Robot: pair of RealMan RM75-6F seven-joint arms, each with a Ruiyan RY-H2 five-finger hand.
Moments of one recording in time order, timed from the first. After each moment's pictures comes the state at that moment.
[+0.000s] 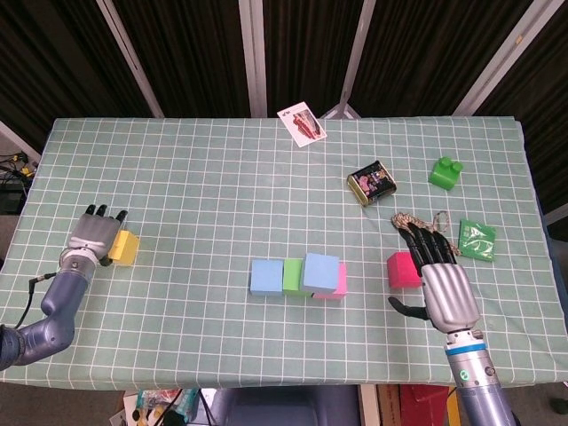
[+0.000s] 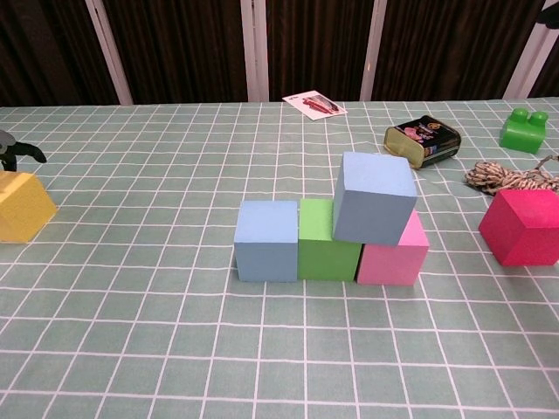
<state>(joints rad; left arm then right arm) -0.91 -1.22 0.06 -1.52 0.42 0.86 0.79 0.32 -1.12 0.13 -2.23 -1.25 1.40 -0.44</state>
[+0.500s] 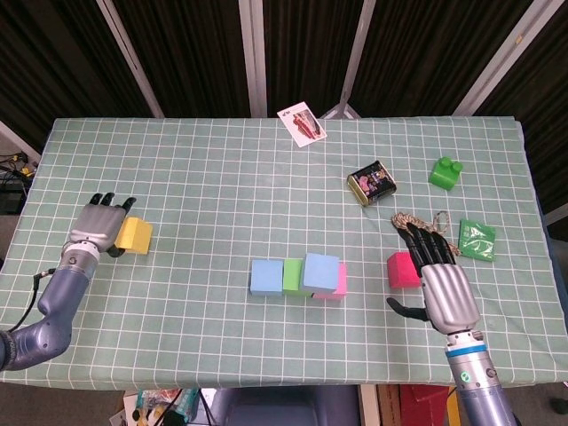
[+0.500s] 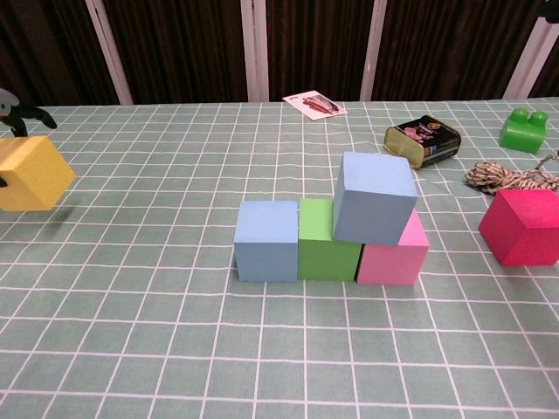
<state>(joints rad) -0.94 -1.09 -0.02 -1.74 0.41 0.92 0.74 0.31 -1.11 0.13 -2.25 -1.26 1.39 -0.43</state>
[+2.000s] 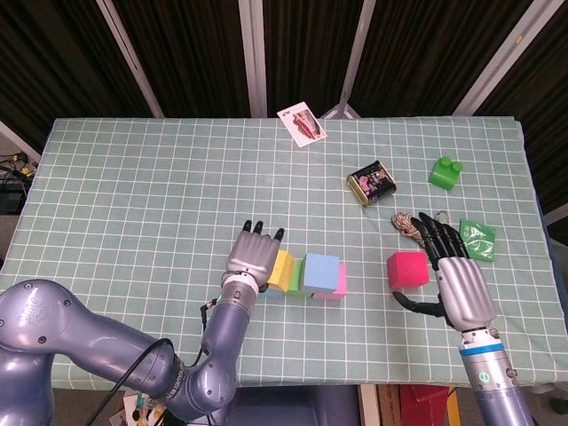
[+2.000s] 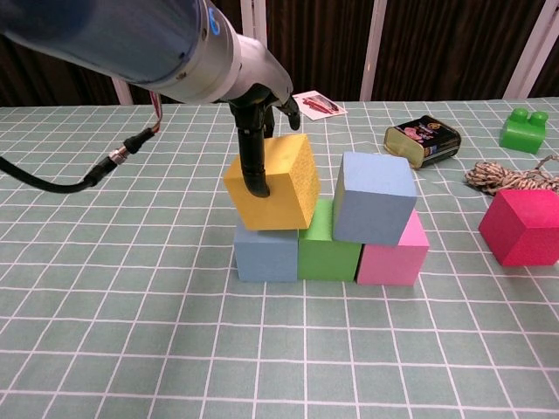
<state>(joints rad) -1.56 -1.53 -0.41 -1.95 -0.32 1.45 1.10 0.30 -1.00 0.18 -2.32 -1.26 1.39 -0.27</state>
